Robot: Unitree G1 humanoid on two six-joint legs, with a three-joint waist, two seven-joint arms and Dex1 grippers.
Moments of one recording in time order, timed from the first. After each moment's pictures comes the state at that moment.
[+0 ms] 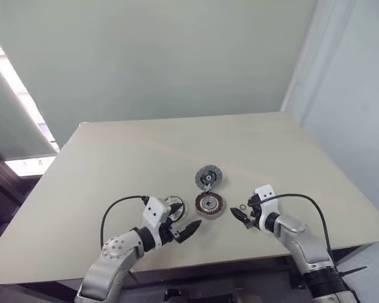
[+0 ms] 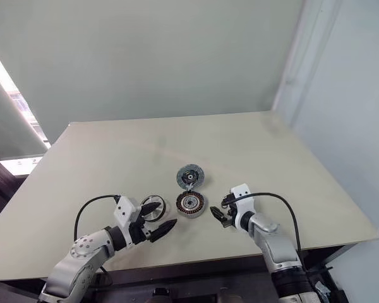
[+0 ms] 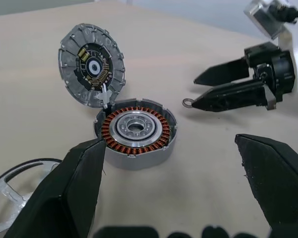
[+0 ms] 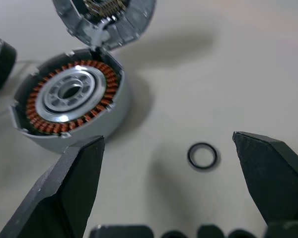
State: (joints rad) left arm 0.09 0.39 -0.10 -0.28 -0.33 0.35 -0.66; right arm -0.19 -0.24 0.10 0.15 0.21 0.42 0.46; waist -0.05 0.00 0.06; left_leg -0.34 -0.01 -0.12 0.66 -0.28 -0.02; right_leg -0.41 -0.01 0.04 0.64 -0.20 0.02
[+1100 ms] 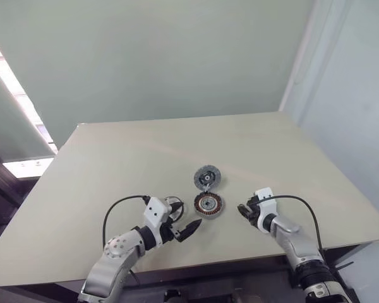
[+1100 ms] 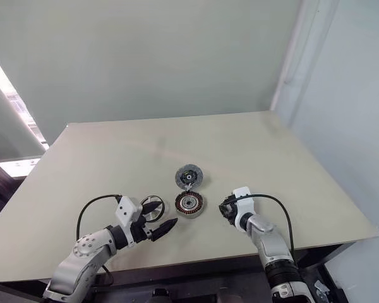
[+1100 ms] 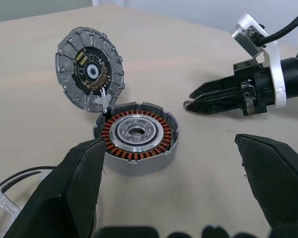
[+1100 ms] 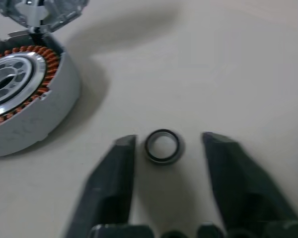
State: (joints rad) left arm 0.07 0.39 -0.11 -0.21 -0.31 0.29 -0.67; right arm -0.27 -0.19 0.05 0.41 0.15 0.28 0.44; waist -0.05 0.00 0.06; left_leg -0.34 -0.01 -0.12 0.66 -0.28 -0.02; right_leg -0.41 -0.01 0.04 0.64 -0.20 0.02
